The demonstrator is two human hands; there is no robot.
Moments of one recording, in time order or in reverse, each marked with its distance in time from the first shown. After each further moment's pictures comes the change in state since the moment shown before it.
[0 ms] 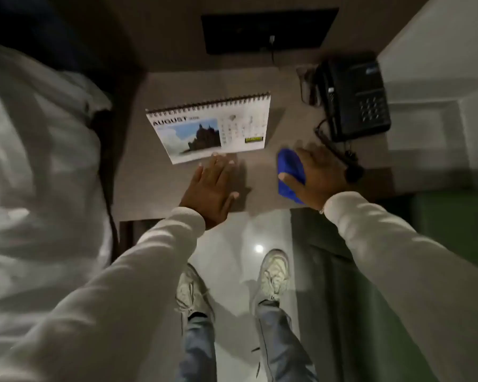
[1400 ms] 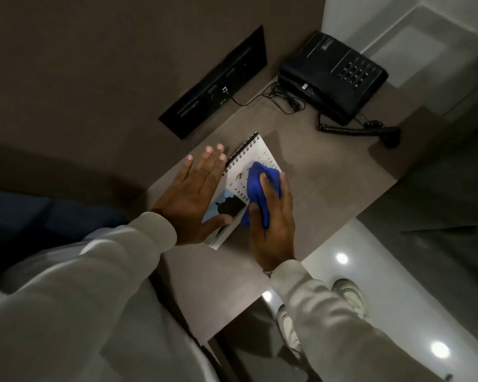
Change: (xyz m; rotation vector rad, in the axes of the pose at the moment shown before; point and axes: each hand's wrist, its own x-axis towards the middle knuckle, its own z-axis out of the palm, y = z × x) left_hand 0.115 -0.089 -0.146 0.575 -0.053 0.794; right_hand 0.047 -0.203 0.076 1.164 0.889 0.322
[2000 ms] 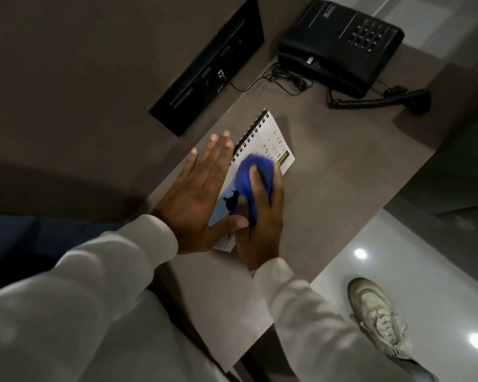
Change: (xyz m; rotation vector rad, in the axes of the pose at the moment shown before) left_hand 0.006 -0.007 0.010 -0.218 -0.035 0.011; right_hand 0.001 0.018 0.080 0.081 0.240 -0.060
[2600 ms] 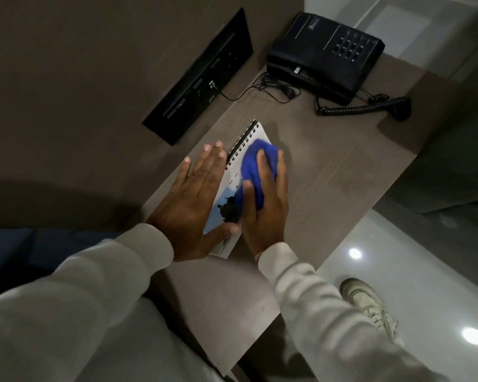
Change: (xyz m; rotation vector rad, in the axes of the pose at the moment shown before) left_hand 0.001 0.008 -0.009 0.058 -0.072 -0.031; right_hand 0.033 -0.002 -0.013 -0.030 0.025 0.067
